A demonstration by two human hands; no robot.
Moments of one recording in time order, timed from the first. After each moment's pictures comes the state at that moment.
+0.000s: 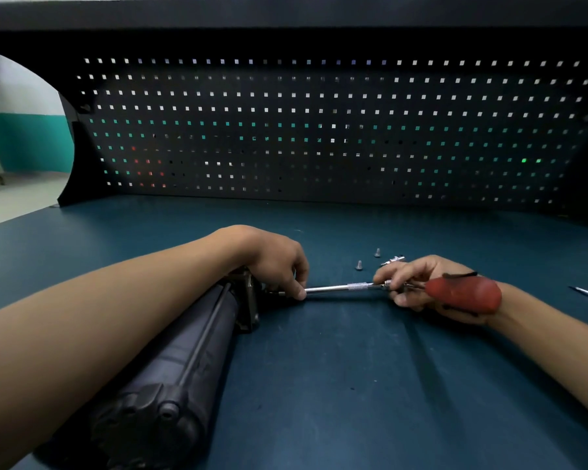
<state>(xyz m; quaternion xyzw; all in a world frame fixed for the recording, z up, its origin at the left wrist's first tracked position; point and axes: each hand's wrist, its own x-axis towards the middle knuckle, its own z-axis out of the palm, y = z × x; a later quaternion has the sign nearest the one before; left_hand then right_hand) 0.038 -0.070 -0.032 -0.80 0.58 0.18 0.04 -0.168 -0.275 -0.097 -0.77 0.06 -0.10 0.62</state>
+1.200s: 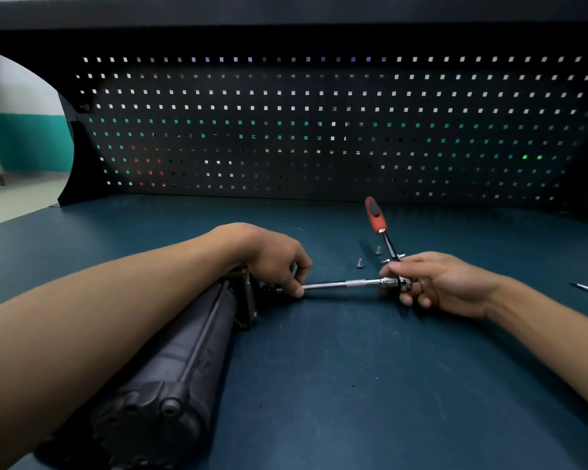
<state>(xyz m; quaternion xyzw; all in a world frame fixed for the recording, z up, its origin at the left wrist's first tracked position) 0.037 -0.067 -0.030 -0.79 0.58 0.16 0.06 -0.162 -0.272 -0.085 -0.74 0.17 -0.05 0.65</state>
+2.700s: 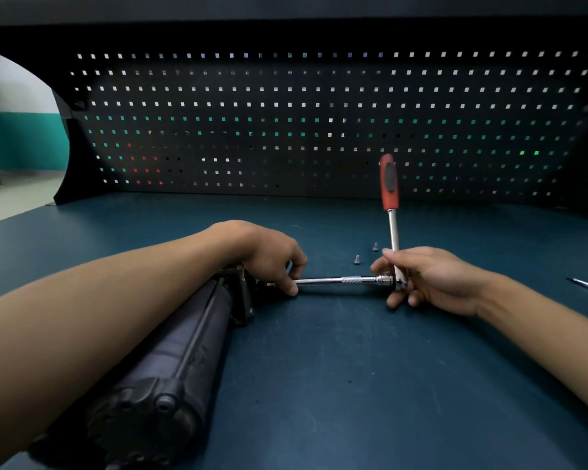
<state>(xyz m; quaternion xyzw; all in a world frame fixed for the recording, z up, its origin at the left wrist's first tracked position) 0.039 -0.070 -0.032 -0.79 0.58 0.13 0.10 -0.158 -0.260 -0.085 -0.73 0.19 -0.09 0.65</state>
